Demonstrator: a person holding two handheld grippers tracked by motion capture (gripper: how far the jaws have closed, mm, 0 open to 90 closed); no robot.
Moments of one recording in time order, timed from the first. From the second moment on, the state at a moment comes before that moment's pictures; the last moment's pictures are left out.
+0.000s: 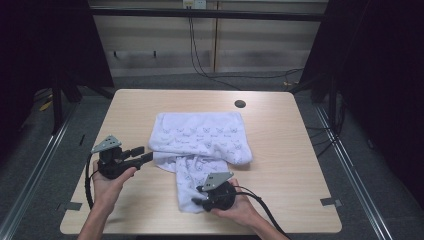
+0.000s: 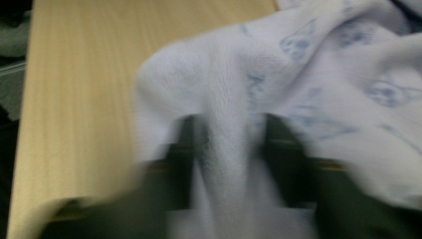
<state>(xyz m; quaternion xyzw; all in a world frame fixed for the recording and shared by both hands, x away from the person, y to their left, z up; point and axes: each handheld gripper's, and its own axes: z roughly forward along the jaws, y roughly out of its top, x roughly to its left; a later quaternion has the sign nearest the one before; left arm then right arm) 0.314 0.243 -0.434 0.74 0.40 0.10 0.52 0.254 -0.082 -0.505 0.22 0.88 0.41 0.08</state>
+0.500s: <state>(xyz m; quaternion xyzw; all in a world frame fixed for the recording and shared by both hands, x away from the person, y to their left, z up) 0.310 0.218 -0.428 0.77 0.36 0.09 0.52 0.319 -0.151 -0.350 0.28 0.77 0.57 0.07</state>
